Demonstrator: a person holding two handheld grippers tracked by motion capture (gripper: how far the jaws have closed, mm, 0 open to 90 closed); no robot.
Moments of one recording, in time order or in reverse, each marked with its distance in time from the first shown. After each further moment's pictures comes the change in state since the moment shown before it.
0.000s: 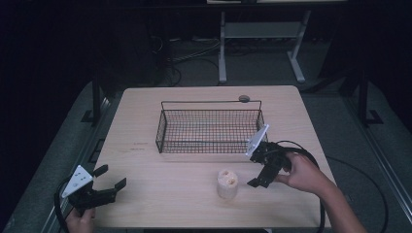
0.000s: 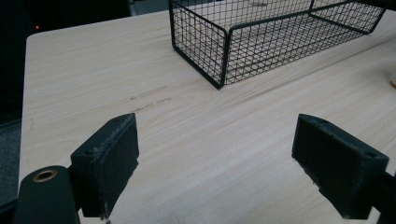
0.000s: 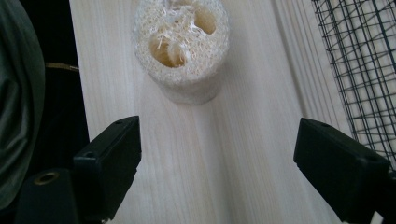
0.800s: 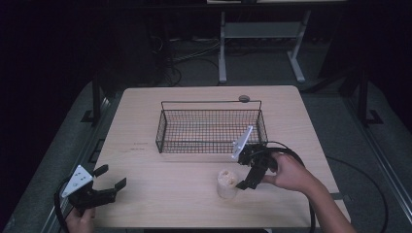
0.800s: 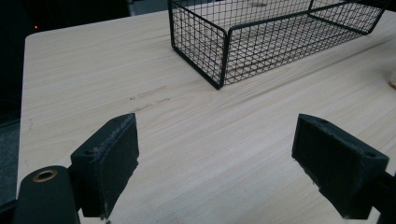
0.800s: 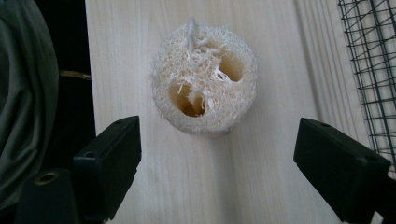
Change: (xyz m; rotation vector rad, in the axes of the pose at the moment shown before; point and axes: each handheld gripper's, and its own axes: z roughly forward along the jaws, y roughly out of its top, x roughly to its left) left arm 0.000 0.000 0.000 -0.002 -0.004 -0.003; right arm 0.005 0.027 0.020 0.010 0.055 -0.052
